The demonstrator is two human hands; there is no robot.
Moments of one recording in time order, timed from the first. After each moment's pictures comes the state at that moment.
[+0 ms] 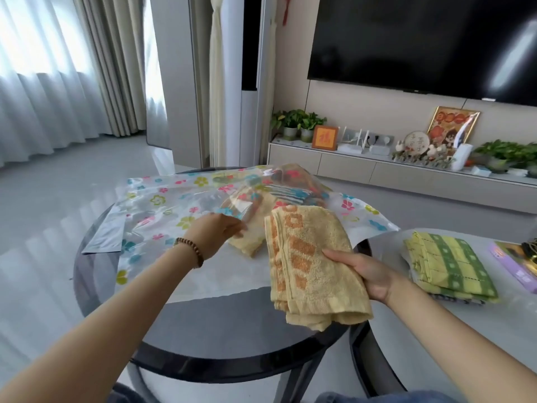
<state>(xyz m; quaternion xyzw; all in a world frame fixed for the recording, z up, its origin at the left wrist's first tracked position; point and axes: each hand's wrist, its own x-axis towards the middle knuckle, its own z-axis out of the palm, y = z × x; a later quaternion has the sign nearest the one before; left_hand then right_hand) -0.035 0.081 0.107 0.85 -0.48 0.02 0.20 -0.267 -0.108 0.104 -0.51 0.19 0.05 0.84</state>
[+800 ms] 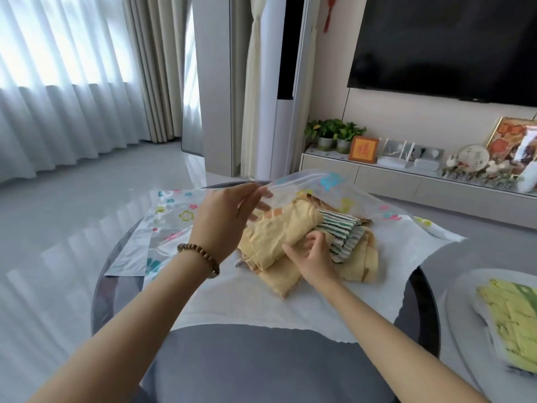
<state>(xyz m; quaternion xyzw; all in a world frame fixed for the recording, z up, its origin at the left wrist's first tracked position) -0.004 0.083 0.173 0.78 -0.40 0.10 0.47 -0.061 -0.105 0.039 -0.83 0.27 -0.25 0.41</state>
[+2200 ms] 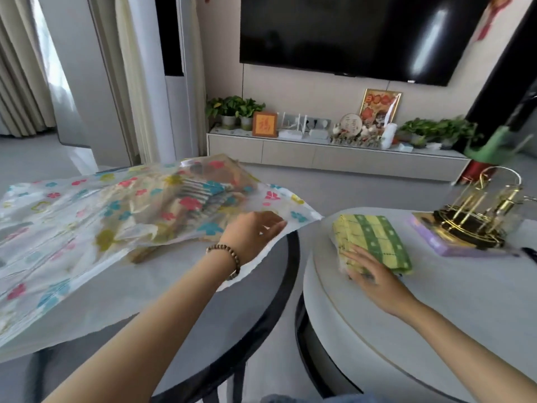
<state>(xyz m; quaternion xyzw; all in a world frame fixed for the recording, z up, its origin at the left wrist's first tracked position) -0.169 -0.103 0.104 0.75 -0.56 -0.11 0.34 -0.422 -0.248 0.035 -0.87 0.32 -0.17 0.33</state>
